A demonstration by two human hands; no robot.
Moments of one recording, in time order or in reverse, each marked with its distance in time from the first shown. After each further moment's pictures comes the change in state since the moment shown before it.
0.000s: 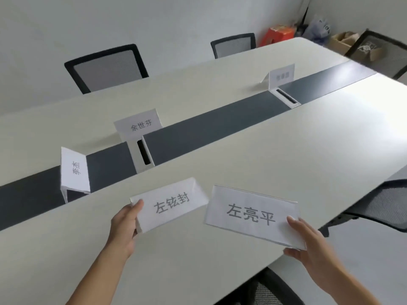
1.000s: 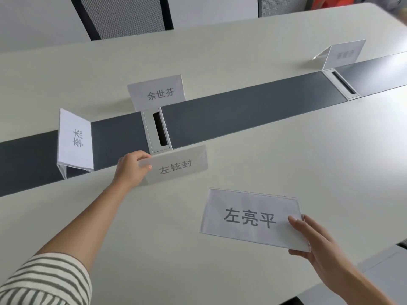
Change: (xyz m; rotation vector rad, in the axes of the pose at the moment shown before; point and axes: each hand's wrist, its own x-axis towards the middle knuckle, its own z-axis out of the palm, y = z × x) left_hand 0.216 0.015 -0.024 0.945 -0.015 0.431; right_hand 0.104 -0.010 0.076 -0.306 -0.118 0.086
